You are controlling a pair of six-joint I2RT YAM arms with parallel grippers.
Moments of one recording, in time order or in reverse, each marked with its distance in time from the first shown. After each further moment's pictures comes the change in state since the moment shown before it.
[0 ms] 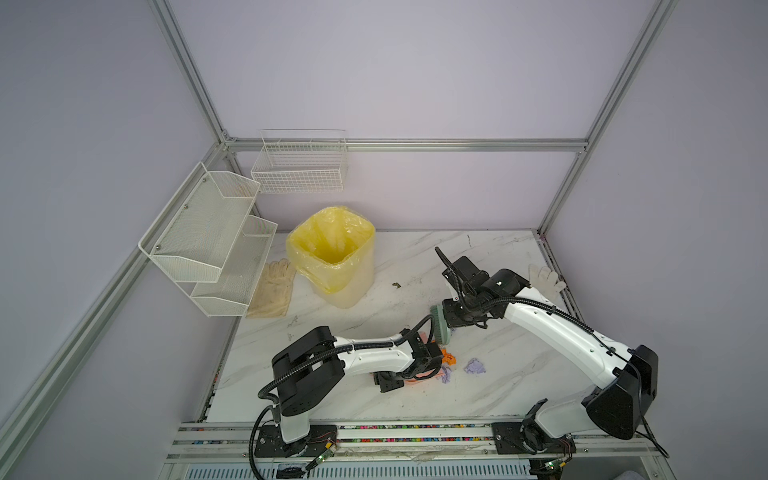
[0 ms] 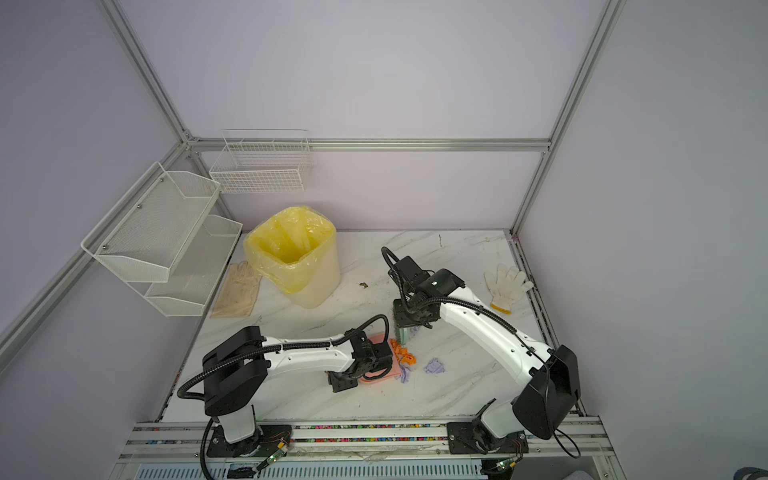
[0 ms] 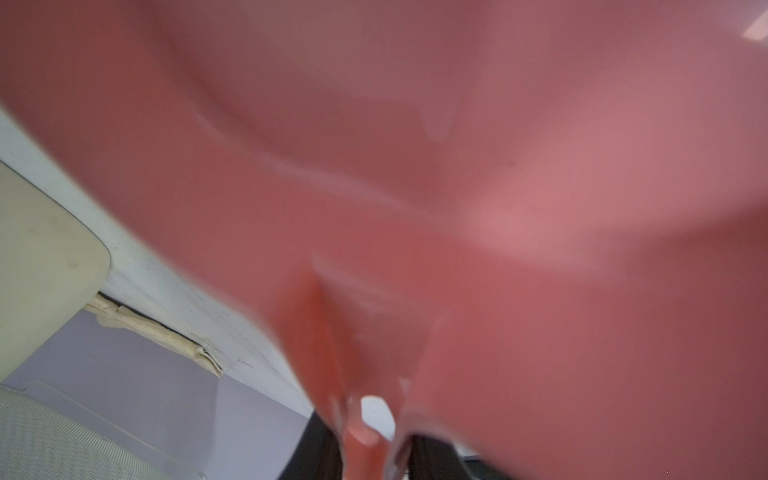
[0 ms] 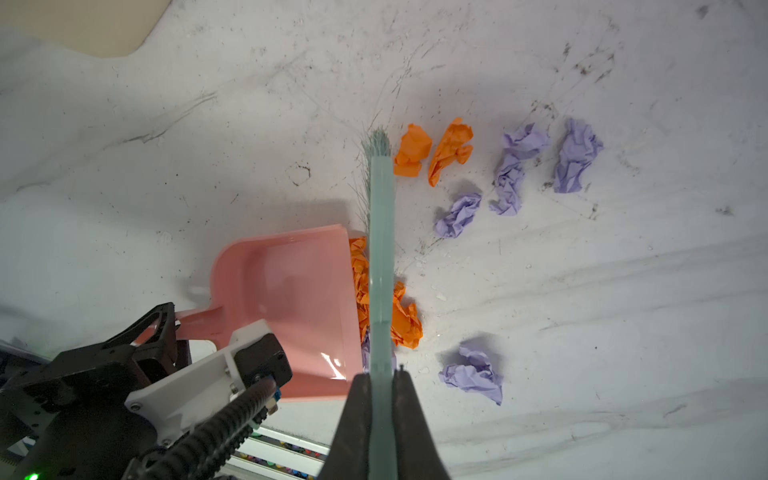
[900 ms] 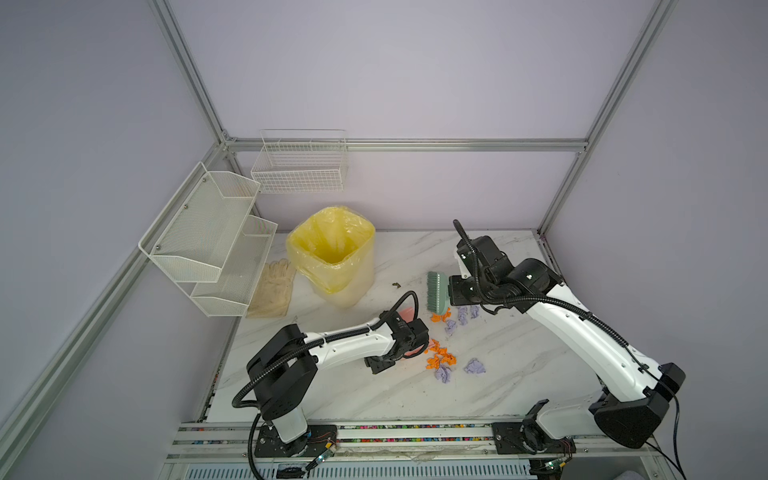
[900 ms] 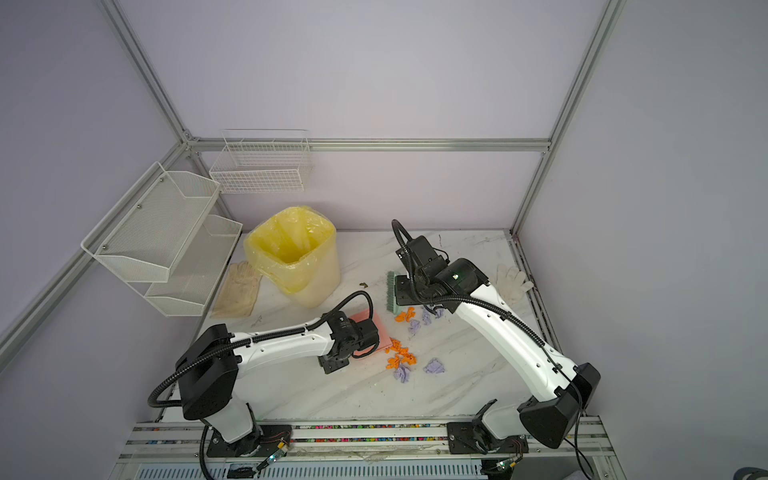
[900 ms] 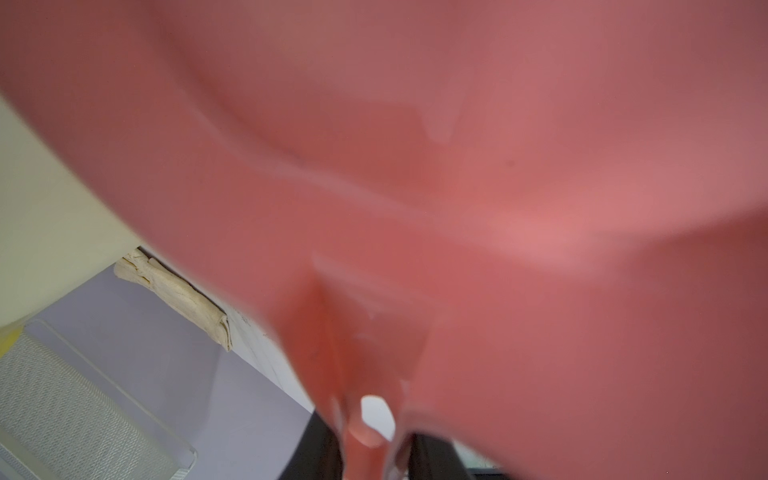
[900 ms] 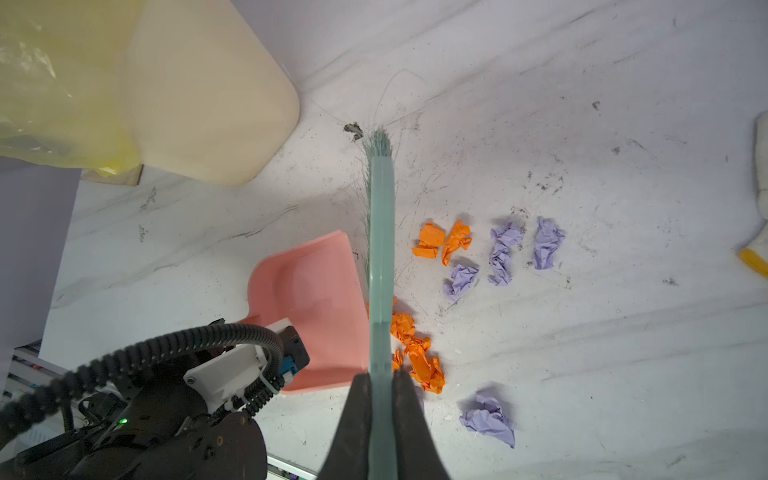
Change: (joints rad) left arm 0.140 -0.130 0.000 0.008 -0.079 -0.002; right arm 0.000 -0.055 0.175 0.029 0.024 0.028
